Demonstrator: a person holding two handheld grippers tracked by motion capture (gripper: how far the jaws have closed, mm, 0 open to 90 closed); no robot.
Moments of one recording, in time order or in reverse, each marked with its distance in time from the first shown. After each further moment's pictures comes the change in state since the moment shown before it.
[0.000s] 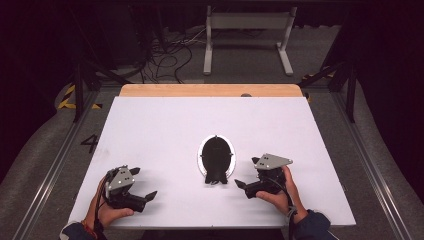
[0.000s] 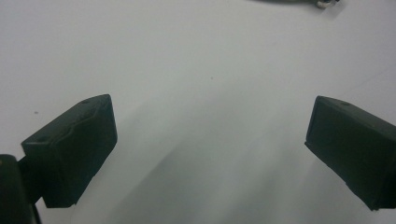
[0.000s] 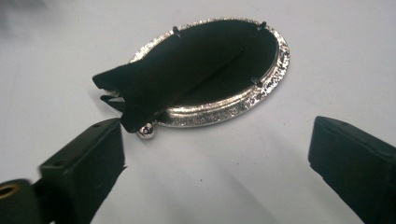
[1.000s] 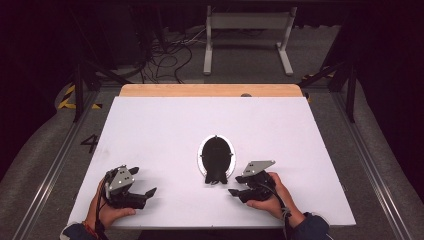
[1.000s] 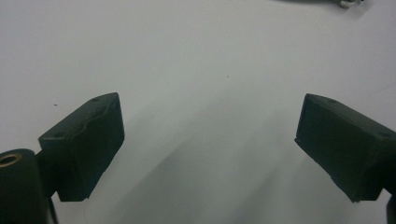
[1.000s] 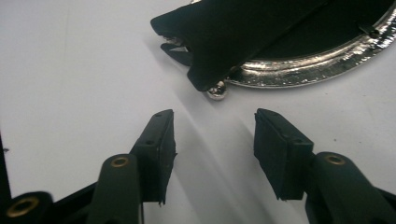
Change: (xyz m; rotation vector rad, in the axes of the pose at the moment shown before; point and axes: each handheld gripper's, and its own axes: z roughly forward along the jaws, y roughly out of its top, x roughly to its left) left arm -0.003 0.001 0.004 -0.008 0.048 -0.014; right arm 0.021 -0.001 0.019 0.196 0.179 -0.016
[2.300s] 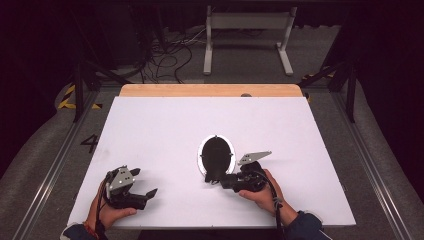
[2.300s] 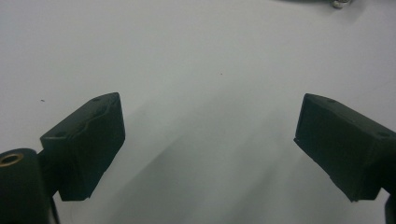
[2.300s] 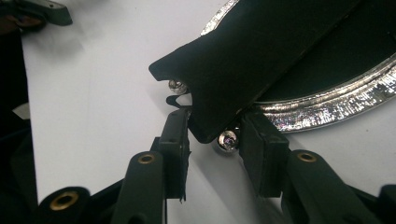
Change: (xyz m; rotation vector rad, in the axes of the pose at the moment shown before) left arm 0.000 0.000 0.001 0.004 -0.022 -0.014; right arm -0.015 0.013 0.020 -0.078 0.140 0.200
